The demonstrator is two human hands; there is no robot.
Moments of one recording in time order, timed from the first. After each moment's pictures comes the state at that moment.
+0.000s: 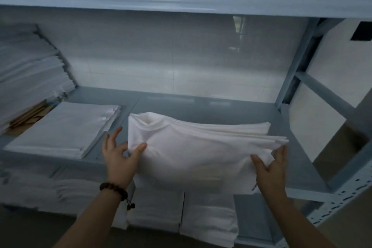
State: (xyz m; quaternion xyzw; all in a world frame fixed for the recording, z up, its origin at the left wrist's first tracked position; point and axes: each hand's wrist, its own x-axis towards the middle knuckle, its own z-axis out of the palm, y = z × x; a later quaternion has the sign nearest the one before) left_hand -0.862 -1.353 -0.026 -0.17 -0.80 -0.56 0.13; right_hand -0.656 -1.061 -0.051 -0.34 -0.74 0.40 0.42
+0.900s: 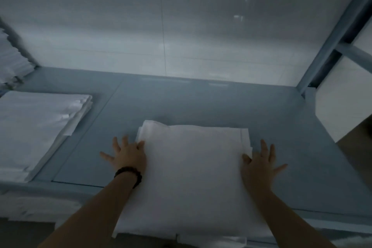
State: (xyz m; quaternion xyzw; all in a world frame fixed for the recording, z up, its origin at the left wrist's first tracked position) left_hand -1.042 -1.217 -0.186 -0.07 -0.99 -0.12 -0.07; right_hand -0.819 -0.958 -0.197 -0.52 -0.85 0.10 0.09
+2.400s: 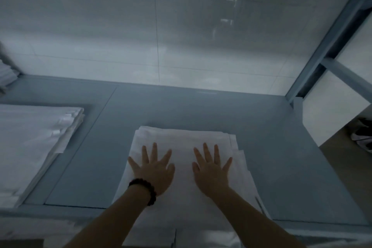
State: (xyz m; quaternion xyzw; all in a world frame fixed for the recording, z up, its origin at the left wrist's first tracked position) left_hand -1.006 -1.177 -0.145 -0.31 -0.94 -0.03 -0.16; right_hand -0.899 -1.036 -0.164 -0.32 -0.94 0.13 -0.02
